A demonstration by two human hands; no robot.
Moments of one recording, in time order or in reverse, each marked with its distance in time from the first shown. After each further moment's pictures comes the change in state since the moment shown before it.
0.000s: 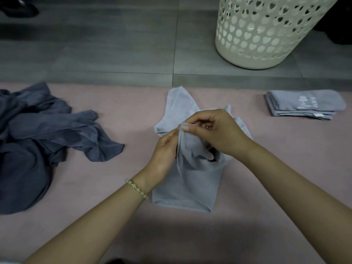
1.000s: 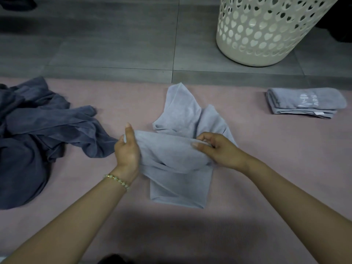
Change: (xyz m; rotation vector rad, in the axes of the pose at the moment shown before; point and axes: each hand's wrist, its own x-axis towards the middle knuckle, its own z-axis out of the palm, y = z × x) left_hand 0.016 -0.034 -0.065 0.060 0.814 -0.121; right_hand -0.026 0.069 0.005 -0.025 -0.146 0.317
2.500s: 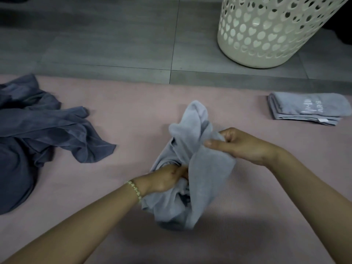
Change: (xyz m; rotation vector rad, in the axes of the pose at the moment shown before) left_hand -0.023 -0.039 0.044 0.798 -1.279 0.207; right_hand 0.004 -0.013 -0.059 0.234 -0.222 0.153
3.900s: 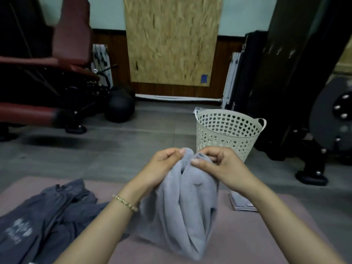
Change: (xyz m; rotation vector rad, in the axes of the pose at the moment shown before) left_hand -0.266 0.327 -0.096 -0.461 0.608 0.537; right_hand -0.247 -0.302 0.079 -0.188 0.408 -0.702
